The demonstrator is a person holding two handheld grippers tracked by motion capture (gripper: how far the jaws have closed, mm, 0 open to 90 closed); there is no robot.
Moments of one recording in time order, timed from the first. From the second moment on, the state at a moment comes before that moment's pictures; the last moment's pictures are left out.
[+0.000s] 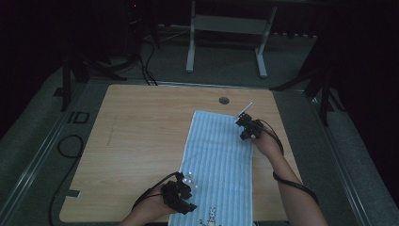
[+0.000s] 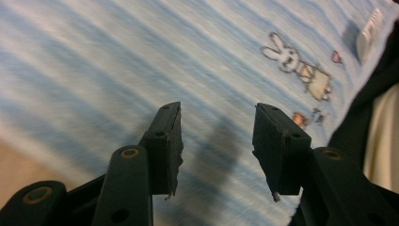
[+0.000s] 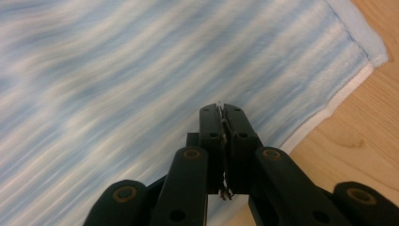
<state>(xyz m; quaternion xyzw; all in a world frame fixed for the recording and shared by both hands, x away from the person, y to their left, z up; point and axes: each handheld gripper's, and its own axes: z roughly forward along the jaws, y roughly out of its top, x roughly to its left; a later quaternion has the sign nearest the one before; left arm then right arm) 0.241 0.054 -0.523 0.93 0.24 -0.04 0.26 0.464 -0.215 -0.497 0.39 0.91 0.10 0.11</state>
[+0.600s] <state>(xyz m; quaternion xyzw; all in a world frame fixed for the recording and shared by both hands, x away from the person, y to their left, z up) 0.258 0.064 -0.527 0.93 0.28 -0.01 0.25 0.340 -0.233 -0.507 0.31 0.94 0.13 0.05</state>
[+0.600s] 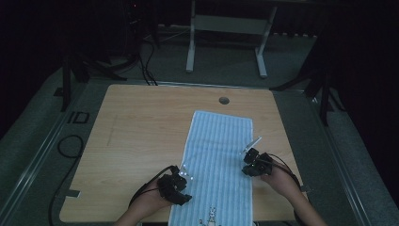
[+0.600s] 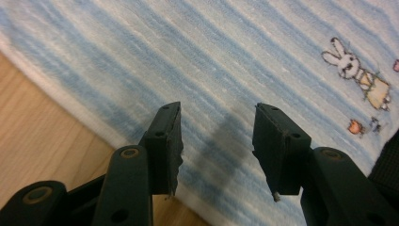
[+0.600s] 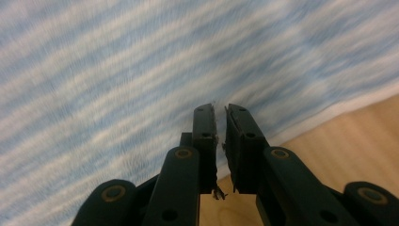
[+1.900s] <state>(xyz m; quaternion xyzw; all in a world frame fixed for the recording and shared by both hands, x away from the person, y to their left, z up) 0.283 0.019 -0.529 0.93 0.25 -0.03 0.25 0.390 -0.271 -0.518 0.40 0.91 0.12 0.05</state>
